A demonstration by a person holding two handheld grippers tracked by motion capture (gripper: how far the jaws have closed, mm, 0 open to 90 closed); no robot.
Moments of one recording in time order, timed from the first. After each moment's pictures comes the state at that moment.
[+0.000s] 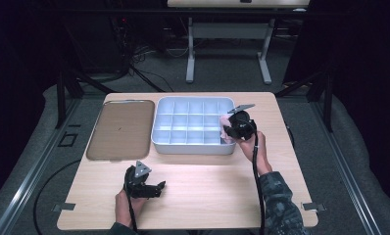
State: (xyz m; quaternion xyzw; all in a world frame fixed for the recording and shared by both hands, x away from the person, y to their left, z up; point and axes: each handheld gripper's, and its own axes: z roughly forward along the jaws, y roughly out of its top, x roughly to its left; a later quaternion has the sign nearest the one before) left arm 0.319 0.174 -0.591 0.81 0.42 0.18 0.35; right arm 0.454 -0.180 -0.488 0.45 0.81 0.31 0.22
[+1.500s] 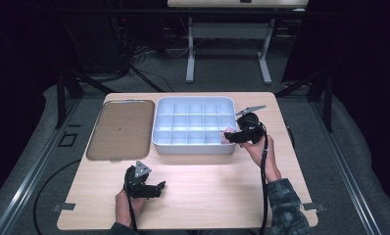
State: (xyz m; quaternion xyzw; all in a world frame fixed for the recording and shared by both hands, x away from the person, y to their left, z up) left arm 0.319 0.174 -0.591 0.81 0.42 0.18 0.35; right arm 0.426 -0.200 -0.470 0.45 0.81 0.34 0.17
